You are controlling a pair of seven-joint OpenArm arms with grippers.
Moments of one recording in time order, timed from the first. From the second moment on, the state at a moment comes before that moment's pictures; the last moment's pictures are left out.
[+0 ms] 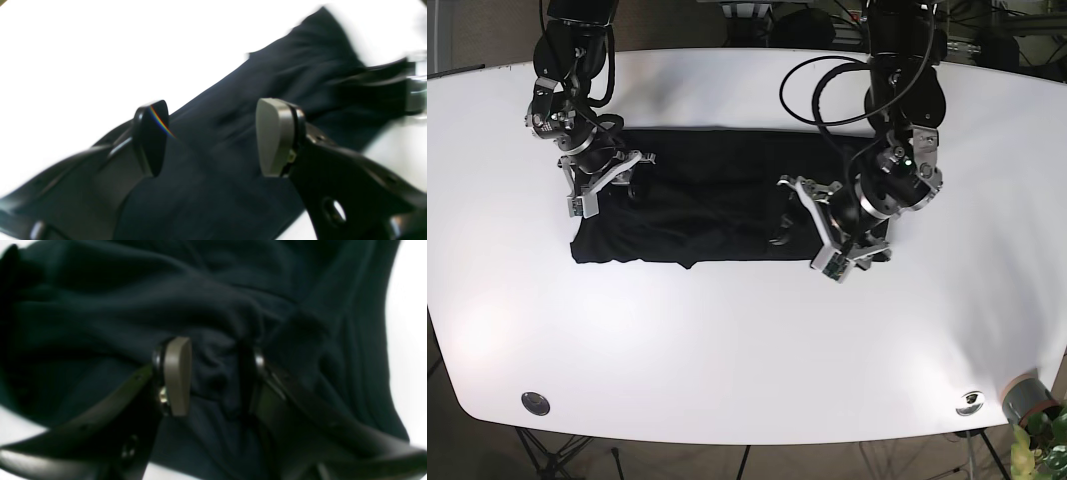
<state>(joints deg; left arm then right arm) -2.3 -3.0 1.3 106.5 -17.9 -28.5 53.9 -9.0 3.5 17.3 94.4 24.9 21.9 -44.1</state>
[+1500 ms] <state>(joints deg) -1.4 -6.5 -22.9 81.0 -18.9 -39.9 51.4 -2.7 8.2 30.4 78.4 52.8 22.1 -55.9</state>
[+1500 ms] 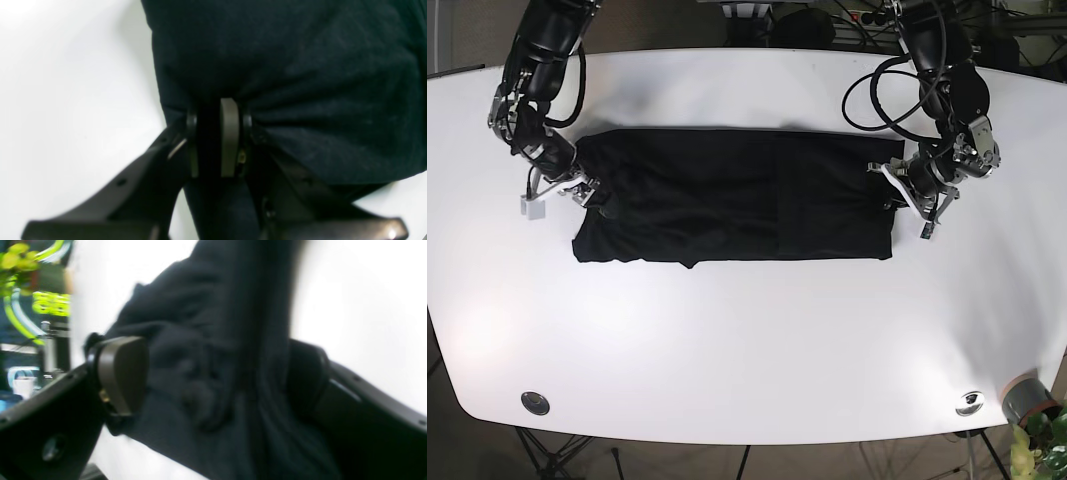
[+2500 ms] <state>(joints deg) -1.1 -6.4 -22.8 80.6 -15.4 -40.0 47.0 -3.9 5.6 19.0 78.1 50.9 21.8 -50.6</state>
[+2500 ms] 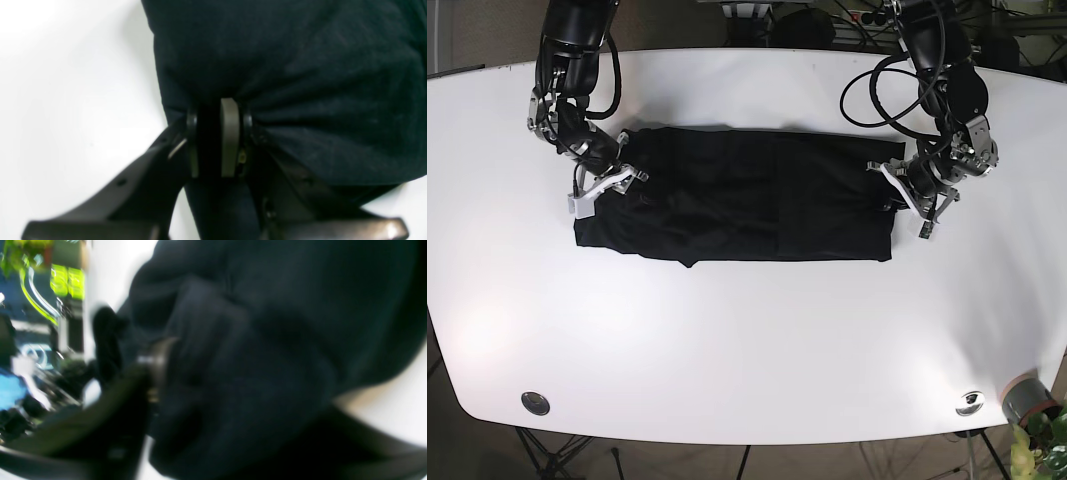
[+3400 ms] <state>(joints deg) -0.8 -6.7 -16.3 81.2 -15.3 -39.8 46.4 -5.7 12.7 -3.7 109.9 37.8 9.3 -50.0</state>
